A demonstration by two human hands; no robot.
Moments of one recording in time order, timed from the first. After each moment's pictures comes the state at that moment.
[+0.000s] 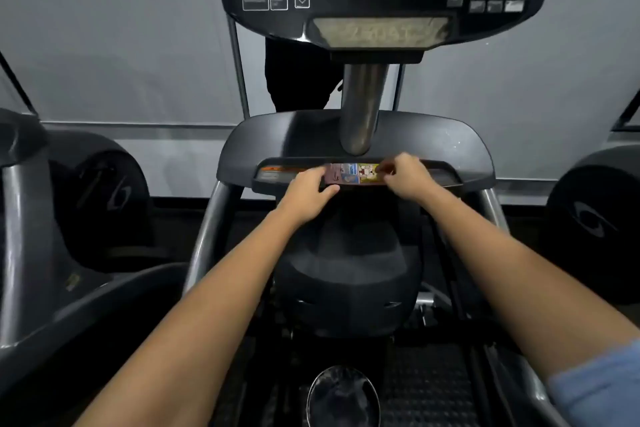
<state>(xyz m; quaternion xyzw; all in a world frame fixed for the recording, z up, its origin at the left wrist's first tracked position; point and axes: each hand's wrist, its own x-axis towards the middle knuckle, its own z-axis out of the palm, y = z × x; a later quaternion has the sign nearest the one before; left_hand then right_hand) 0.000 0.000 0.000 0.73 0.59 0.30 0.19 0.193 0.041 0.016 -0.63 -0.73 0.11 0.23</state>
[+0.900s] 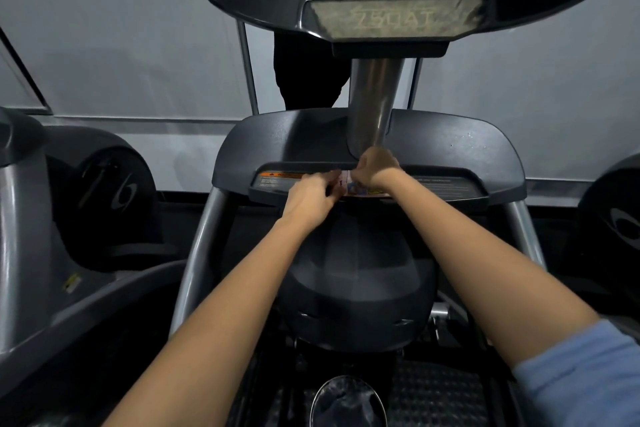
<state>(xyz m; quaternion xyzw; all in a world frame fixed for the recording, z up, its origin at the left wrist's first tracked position) 0.005 0.040 -0.016 0.72 0.63 0.26 0.11 0.138 0.098 0.014 -0.65 -0.72 0.19 0.18</state>
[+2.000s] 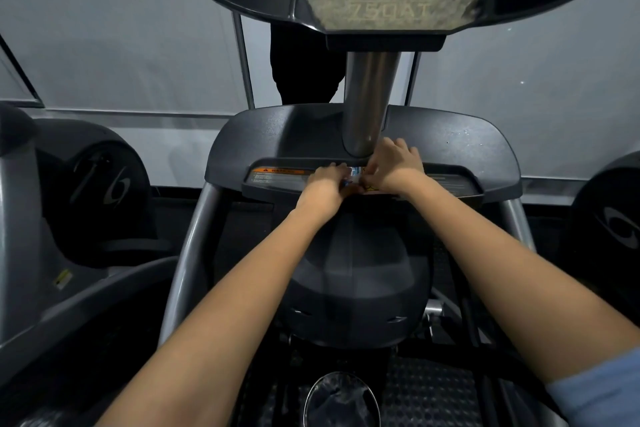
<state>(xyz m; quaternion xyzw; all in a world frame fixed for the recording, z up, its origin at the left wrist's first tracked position) 0.035 0.052 -0.007 0.73 0.63 0.21 0.15 0.166 0.091 0.017 -0.64 -0.75 0.00 0.15</state>
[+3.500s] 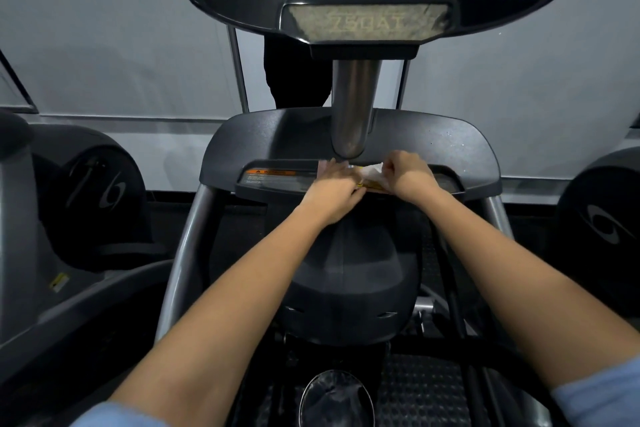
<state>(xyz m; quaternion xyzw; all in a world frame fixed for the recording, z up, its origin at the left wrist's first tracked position) 0.054 0.052 -0.014 0.83 0.54 0.15 -0.03 0.204 0.071 0.020 -0.68 -0.71 0.07 0.17</state>
